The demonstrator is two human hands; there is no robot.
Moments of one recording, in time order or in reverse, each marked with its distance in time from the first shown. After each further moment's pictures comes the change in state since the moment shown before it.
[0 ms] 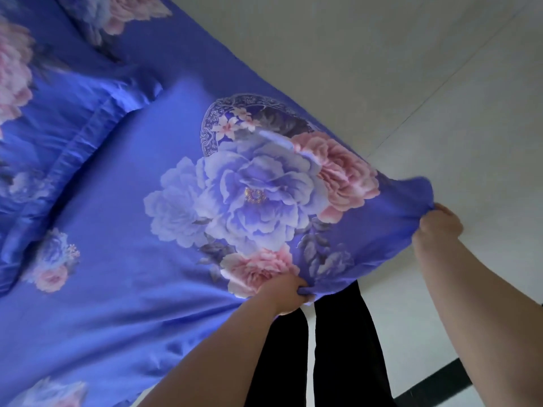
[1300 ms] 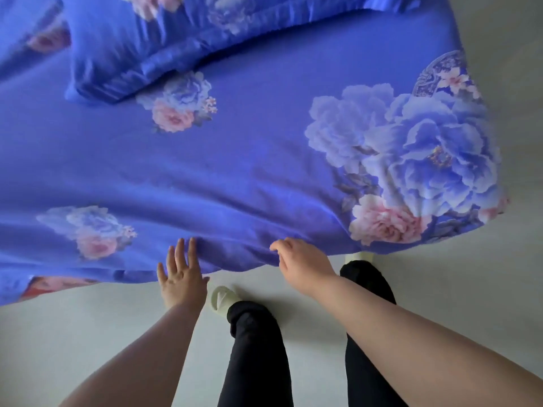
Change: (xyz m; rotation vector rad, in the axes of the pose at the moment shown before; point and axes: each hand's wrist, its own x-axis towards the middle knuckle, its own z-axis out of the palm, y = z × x) left_hand -0.173 -0.328 0.219 -0.205 0.772 -0.913; right_hand -0.317 0.341 0.002 -1.860 -1.468 -1.423
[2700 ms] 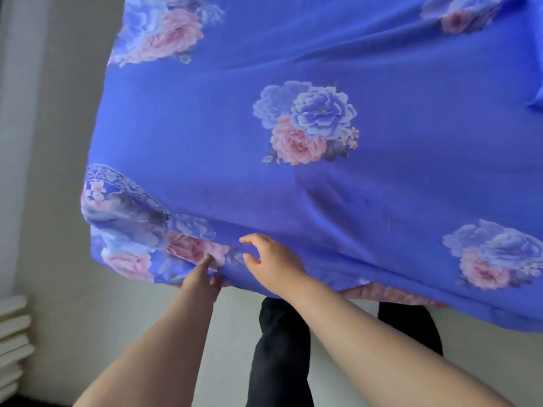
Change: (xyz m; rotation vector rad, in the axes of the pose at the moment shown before) left_hand 0.269 -0.756 0.118 -1.931 -0.333 -1.208; right_hand 0.361 -0.748 0.345 0.175 -0.203 -0.034
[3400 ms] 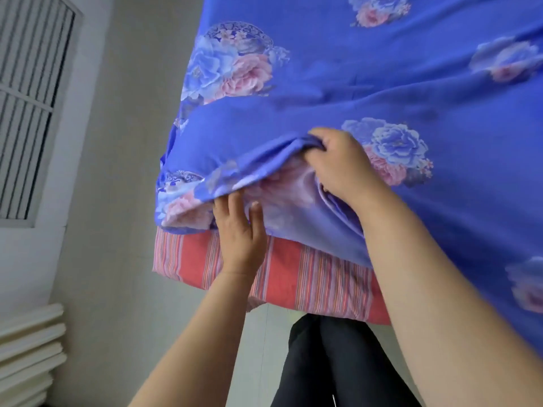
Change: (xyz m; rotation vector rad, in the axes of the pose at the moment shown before) left_hand -0.105 0.148 -0.018 0.459 -0.055 1.594; right_hand 0.057 -0.192 -0.124 0.122 0.453 -0.152
